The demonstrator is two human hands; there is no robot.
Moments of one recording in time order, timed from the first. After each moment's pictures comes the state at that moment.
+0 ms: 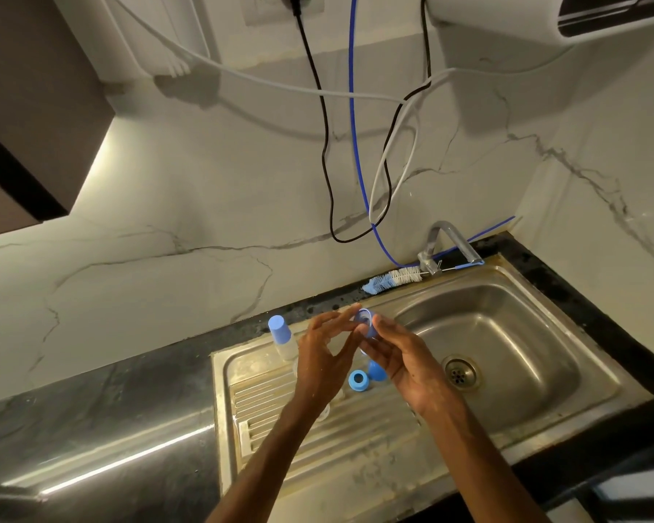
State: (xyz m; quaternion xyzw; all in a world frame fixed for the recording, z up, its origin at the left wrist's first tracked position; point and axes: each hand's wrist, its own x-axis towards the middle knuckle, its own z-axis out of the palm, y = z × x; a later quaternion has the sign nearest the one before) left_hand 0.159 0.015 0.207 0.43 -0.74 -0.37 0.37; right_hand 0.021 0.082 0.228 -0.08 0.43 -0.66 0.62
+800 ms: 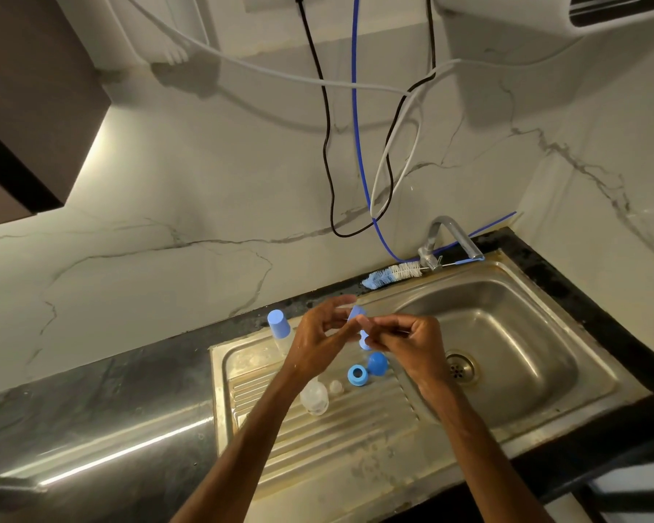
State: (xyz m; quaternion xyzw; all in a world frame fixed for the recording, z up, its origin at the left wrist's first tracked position) left_hand 0.166 -0.011 0.224 0.37 -0.69 -0.56 0.27; right_hand 0.014 0.079 0.217 -0.34 0.62 -0.60 0.38
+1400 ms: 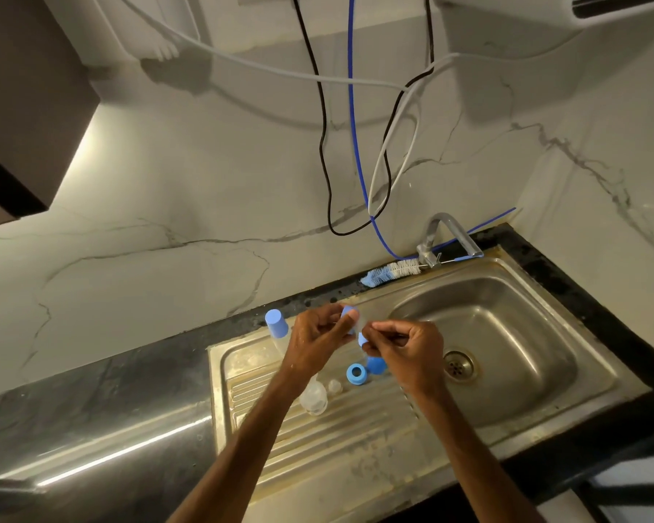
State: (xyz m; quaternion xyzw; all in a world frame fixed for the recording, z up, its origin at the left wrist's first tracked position) left_hand 0.164 -0.004 0.229 0.37 -0.63 -0.61 0.31; right_hand 0.024 0.084 0.207 -0.39 0.65 -0.59 0.28
